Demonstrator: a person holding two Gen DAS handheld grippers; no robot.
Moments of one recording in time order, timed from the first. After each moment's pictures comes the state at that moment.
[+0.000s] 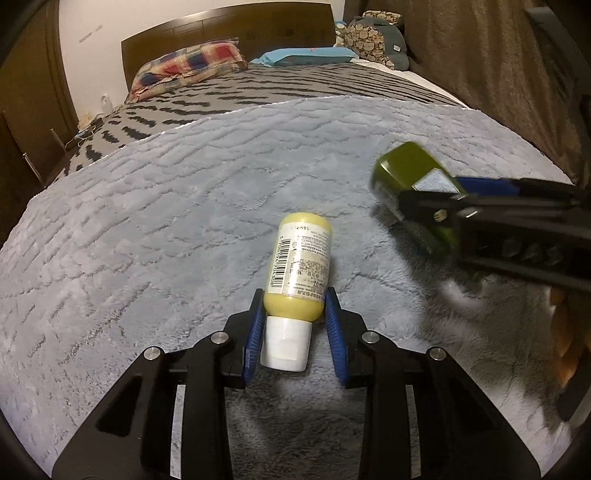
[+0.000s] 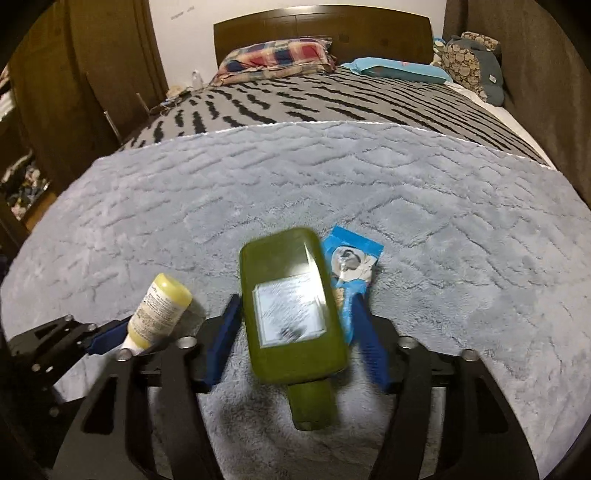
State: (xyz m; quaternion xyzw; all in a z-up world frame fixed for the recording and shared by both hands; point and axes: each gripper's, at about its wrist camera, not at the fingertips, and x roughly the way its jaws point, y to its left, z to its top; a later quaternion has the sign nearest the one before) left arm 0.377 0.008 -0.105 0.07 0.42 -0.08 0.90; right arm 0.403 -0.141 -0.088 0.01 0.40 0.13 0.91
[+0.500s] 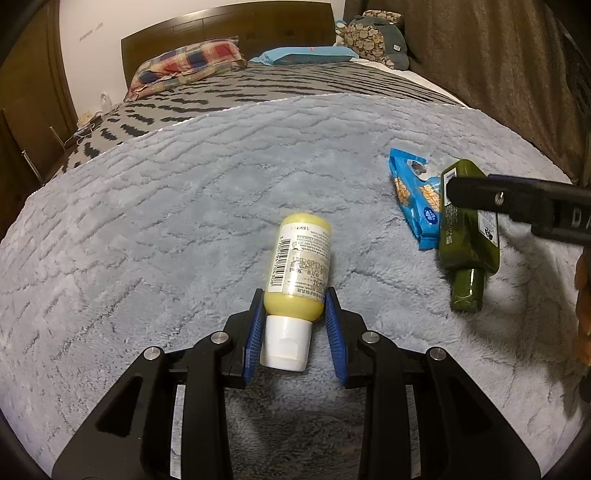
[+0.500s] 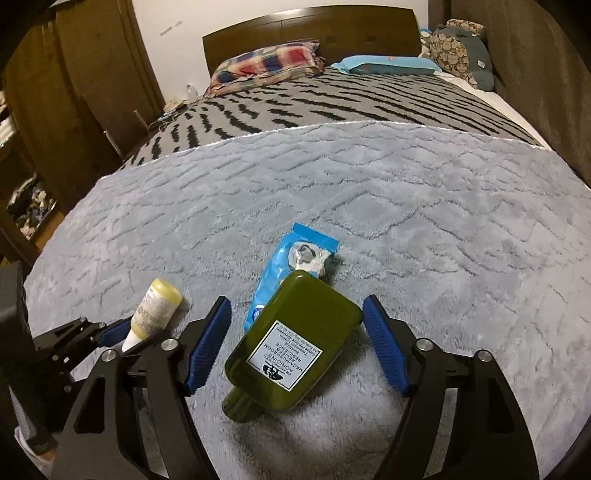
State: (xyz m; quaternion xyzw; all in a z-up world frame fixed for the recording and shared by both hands) left arm 0.375 0.004 -0.110 0.06 0.42 -0.08 0.90; right arm 0.398 -0.174 -0.091 0.03 0.41 0.14 0.90
